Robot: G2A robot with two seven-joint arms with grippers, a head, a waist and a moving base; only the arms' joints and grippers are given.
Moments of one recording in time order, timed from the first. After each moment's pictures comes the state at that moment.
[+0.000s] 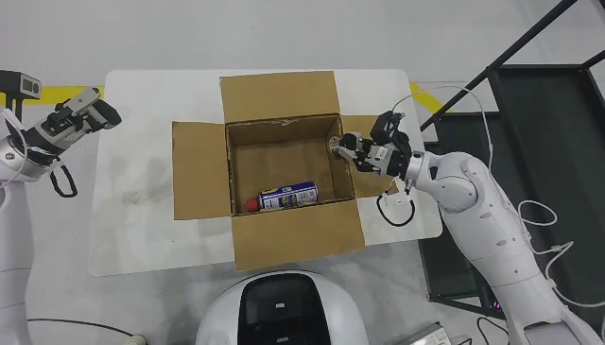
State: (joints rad) left arm 1.05 -1.00 -1.70 -1.30 -0.38 -0.36 -1.14; right arm -1.25 -0.99 1.34 -1.59 -0.64 -0.73 0.51
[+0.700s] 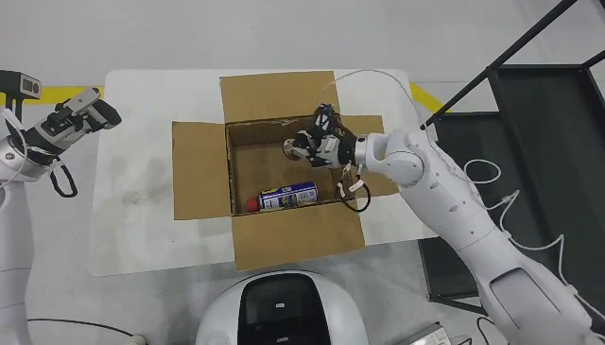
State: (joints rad) left arm 1.05 -1.00 -1.70 -1.30 -0.38 -0.36 -1.14; right arm -0.85 -1.11 0.90 -1.38 -0.68 -0.65 0.61
